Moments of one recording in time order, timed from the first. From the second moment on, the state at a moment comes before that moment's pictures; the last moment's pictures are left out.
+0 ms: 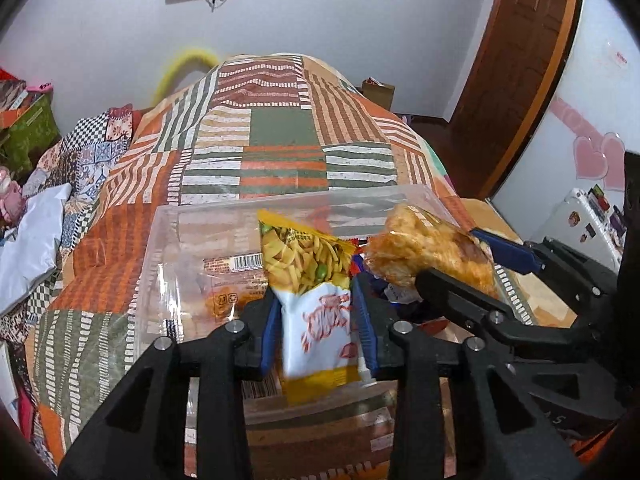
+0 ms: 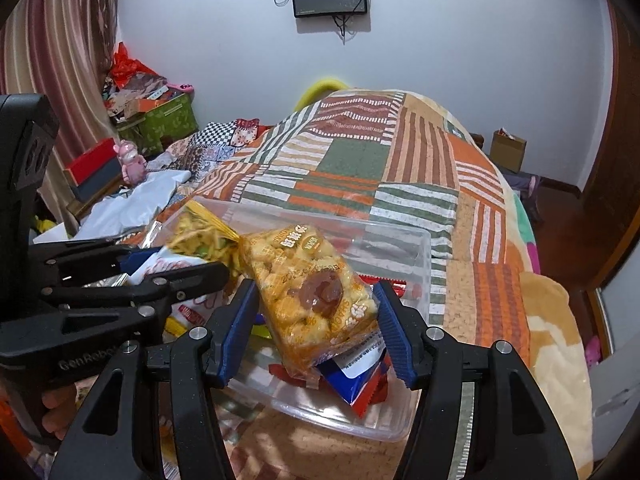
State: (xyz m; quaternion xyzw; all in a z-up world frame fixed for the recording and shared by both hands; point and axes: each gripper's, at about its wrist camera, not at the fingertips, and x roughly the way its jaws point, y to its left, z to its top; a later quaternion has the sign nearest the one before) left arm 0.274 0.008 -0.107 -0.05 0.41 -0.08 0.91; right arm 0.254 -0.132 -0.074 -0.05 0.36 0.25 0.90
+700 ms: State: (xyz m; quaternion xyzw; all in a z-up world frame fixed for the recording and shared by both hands) left arm 0.229 0.018 -0.070 -0.04 0.38 -0.06 0.92; right arm 0.227 -0.139 -0.048 -0.05 0.35 0.26 0.90
